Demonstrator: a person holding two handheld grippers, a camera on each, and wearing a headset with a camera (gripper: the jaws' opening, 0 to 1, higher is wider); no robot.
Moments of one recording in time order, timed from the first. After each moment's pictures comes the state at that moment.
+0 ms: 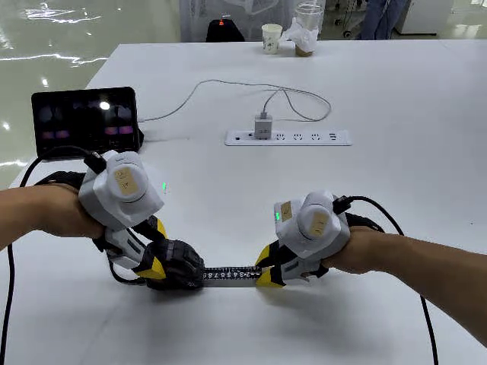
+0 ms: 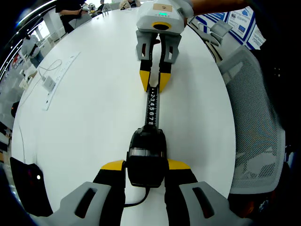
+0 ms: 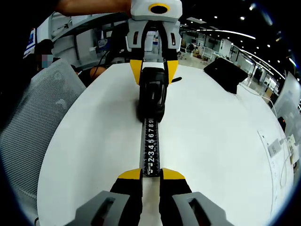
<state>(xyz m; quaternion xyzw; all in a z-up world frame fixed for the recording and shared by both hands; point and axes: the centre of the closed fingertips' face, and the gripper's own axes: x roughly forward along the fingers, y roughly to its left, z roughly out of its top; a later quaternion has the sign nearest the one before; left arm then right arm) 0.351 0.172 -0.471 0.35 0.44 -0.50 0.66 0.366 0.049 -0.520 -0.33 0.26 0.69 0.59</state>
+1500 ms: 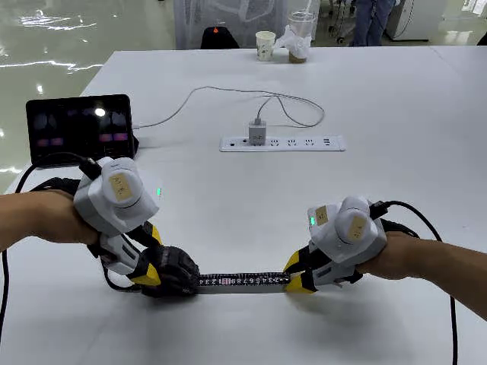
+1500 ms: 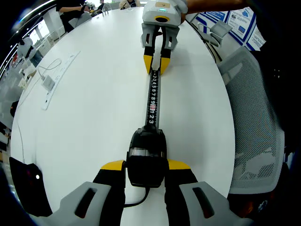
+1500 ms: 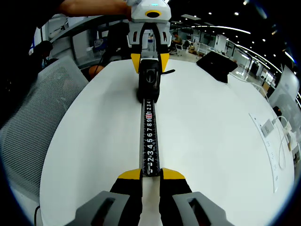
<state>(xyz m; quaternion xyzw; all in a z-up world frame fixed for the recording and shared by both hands) 0.352 0.171 -0.472 0.35 0.45 -0.50 0.66 0.374 -0.005 -0.520 -0.33 0.28 0.68 0.60</state>
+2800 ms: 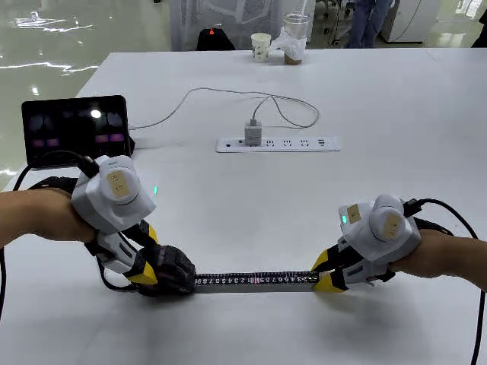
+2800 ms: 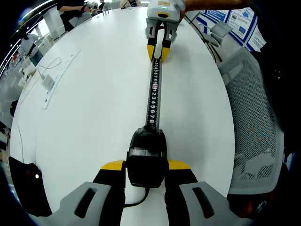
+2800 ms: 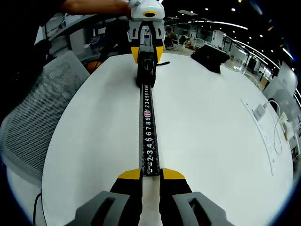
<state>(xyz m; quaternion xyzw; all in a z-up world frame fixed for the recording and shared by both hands) 0.354 0.173 -0.474 0.34 0.45 -0.50 0.65 0.379 -0.056 -0.520 -0.34 0.30 0.66 0.60</state>
